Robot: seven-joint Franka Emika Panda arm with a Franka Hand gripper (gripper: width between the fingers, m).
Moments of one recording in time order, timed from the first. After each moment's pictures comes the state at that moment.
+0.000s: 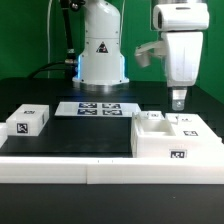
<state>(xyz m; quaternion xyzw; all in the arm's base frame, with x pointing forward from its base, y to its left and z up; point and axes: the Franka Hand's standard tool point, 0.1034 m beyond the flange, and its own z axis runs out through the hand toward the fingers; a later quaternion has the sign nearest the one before) 0.523 0.096 0.079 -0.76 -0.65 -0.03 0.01</state>
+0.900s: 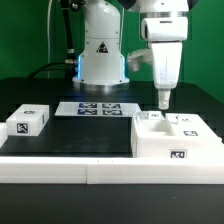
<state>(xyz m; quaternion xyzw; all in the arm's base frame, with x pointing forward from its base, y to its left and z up) 0.451 0.095 0.058 -0.76 -0.65 -0.04 0.01</state>
